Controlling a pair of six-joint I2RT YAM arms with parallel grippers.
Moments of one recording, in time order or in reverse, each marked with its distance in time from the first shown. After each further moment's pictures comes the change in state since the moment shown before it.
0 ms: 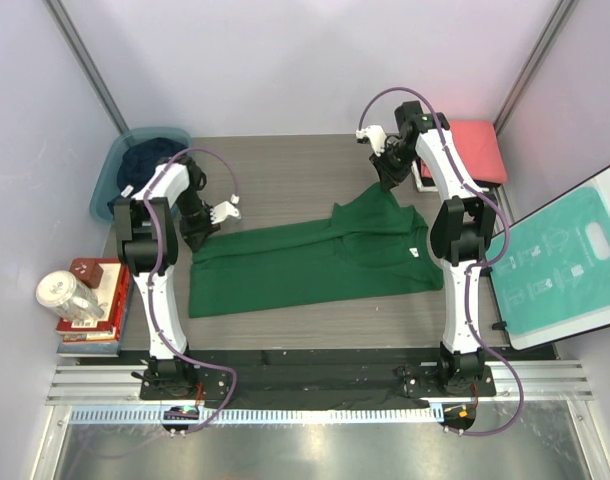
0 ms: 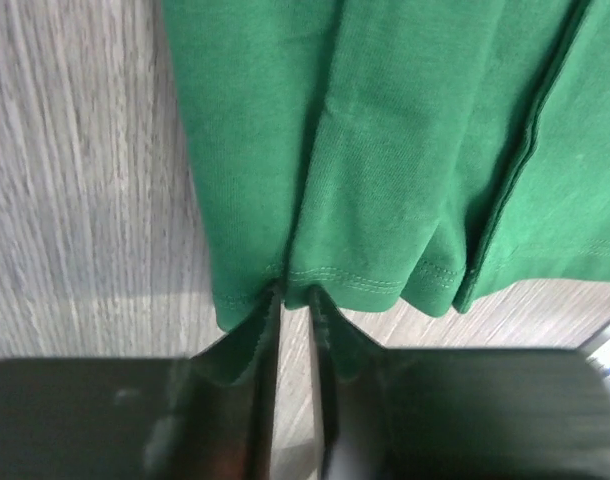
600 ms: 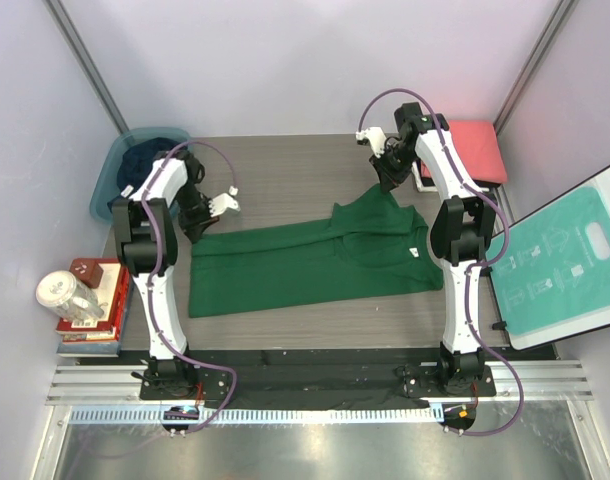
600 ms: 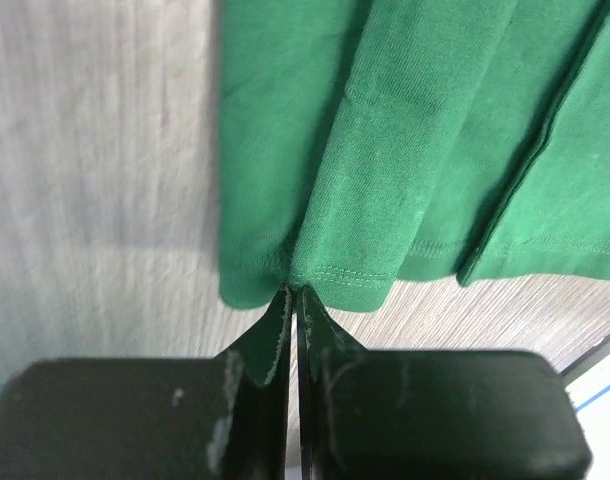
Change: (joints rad) left arm 0.000 -0.005 0.047 -0.002 -0.004 -0.020; right arm 0.000 0.000 -0.013 0.000 0.000 0.000
